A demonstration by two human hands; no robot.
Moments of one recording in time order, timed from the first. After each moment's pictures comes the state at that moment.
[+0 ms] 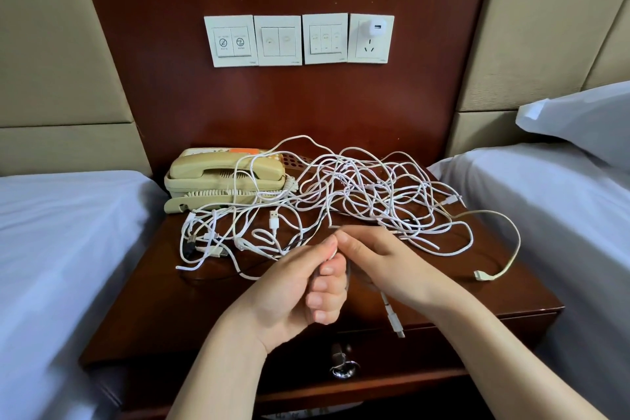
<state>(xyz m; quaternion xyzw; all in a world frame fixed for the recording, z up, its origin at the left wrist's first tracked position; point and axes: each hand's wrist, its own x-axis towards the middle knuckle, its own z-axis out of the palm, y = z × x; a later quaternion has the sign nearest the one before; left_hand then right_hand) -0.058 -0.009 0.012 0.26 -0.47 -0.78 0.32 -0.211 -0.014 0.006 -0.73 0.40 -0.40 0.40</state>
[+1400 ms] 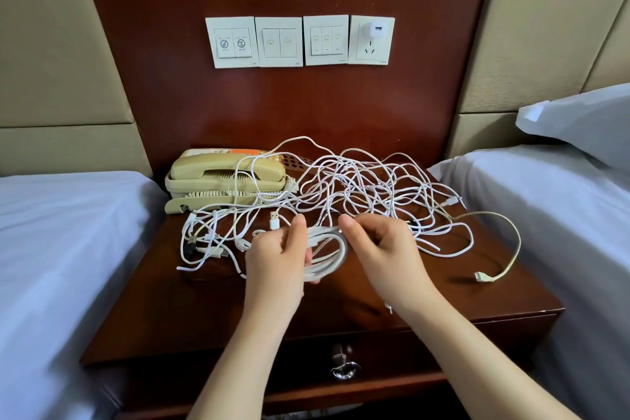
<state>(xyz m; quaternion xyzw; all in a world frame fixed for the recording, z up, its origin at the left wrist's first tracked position) -0.065 -0.018 0.006 0.53 -0.54 -0.36 0.54 -0.200 -0.019 -0.005 -0.68 0.46 -0.54 0.19</state>
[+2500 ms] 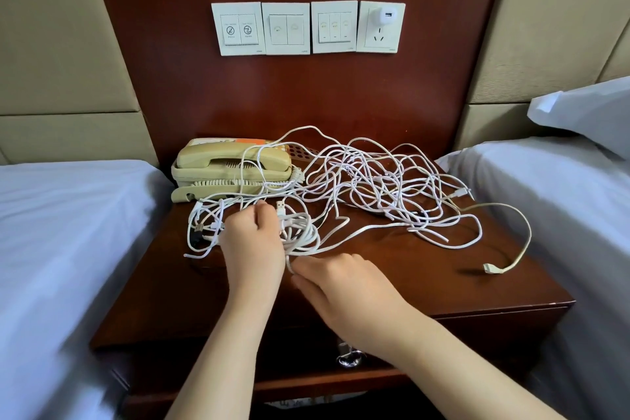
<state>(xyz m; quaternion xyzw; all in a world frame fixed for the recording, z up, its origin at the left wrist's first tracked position) -0.045 -0.036 0.002 0.59 -0.53 -0.16 0.59 -0.162 0.007 -0.010 -0.86 0.45 -0.25 0.05</state>
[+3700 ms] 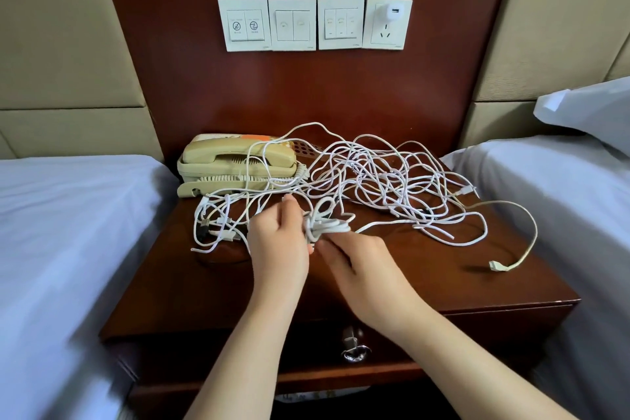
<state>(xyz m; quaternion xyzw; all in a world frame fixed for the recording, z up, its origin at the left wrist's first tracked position) -0.061 -0.030 0.000 0.52 -0.47 -0.33 0.63 -0.170 -0.003 -0.020 -0.77 0.46 -0.42 0.15</state>
